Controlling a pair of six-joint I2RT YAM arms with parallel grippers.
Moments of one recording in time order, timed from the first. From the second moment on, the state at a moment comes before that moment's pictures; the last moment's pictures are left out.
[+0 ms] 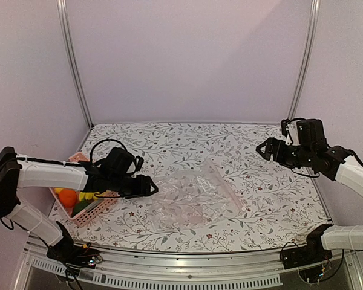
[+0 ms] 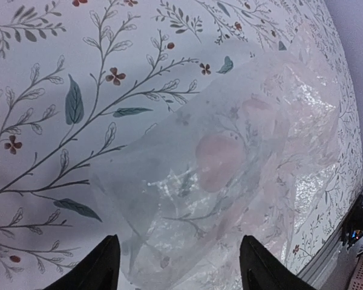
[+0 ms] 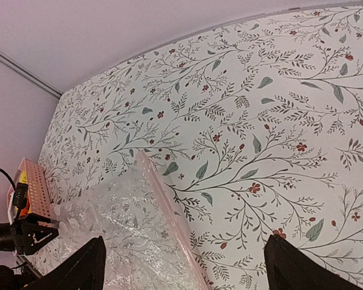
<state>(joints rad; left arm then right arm) -0.73 1.42 0.68 -0.12 0.13 -0.71 0.41 1.02 0.81 -0.38 -0.10 0.56</state>
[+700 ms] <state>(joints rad) -0.76 1.45 0.82 -0.21 0.07 -0.58 0.41 0.98 0.87 -0.40 0.02 0.45</state>
